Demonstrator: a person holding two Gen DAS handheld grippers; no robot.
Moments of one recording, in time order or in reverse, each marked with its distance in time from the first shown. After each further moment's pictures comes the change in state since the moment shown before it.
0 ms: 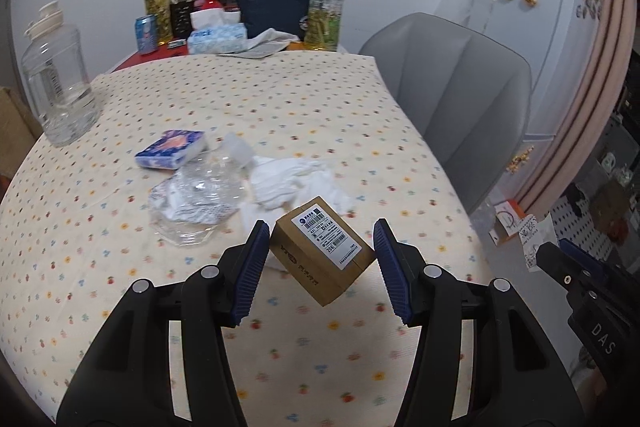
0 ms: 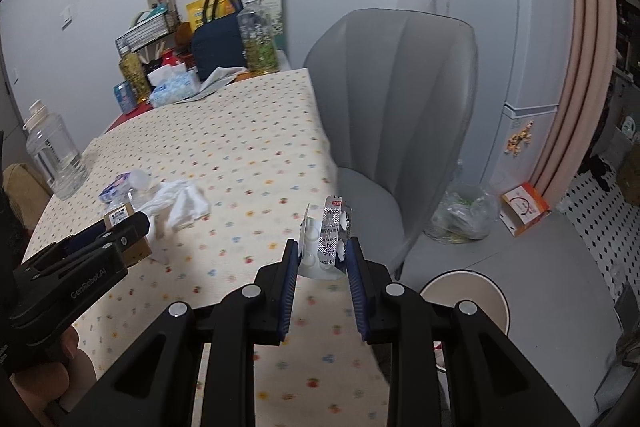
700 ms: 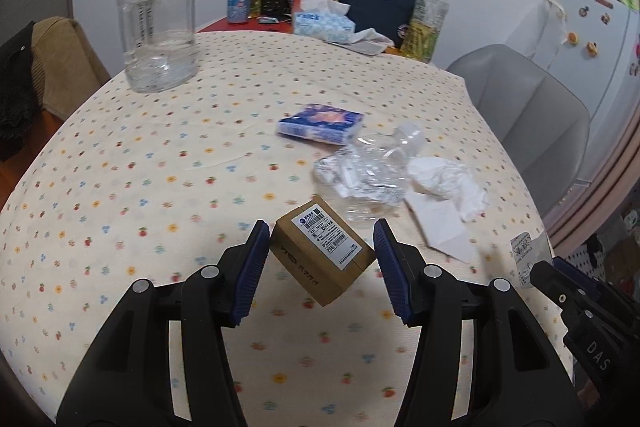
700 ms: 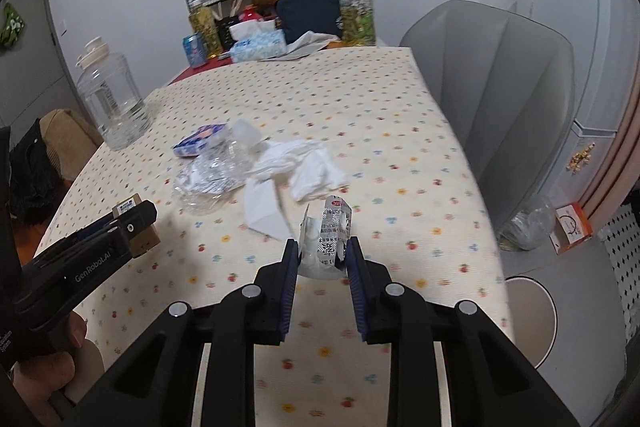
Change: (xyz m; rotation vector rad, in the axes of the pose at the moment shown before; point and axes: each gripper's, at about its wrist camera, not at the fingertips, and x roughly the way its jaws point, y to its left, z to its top) left arm -0.016 0.123 -0.025 -0.191 -0.005 0.120; right arm 0.021 0.113 -0.016 -0.140 0.077 0.169
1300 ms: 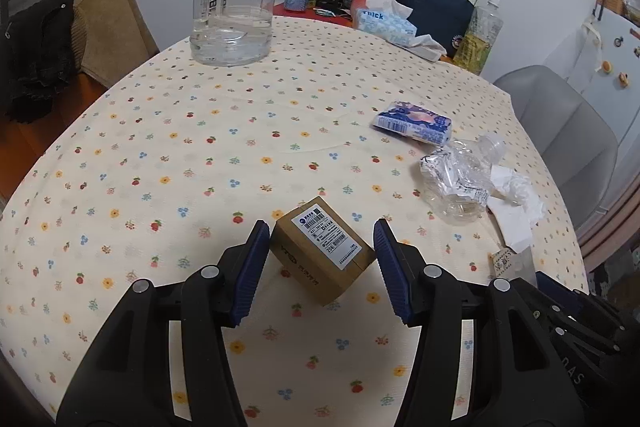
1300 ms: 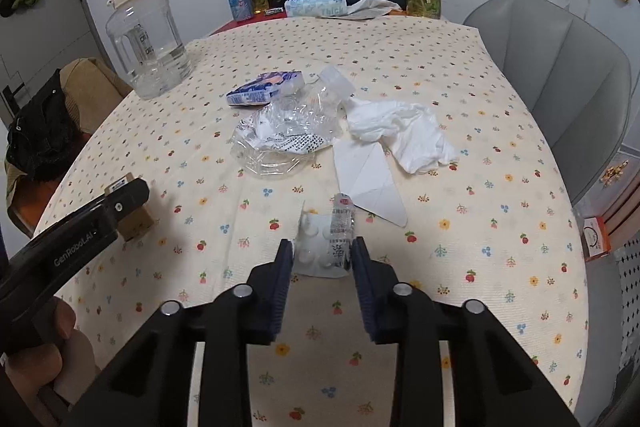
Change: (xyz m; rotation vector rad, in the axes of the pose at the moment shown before) left arm -0.002 0.076 -0.009 -0.117 0.011 0.079; right arm 0.045 0.074 -0.012 -0.115 0.114 0.087
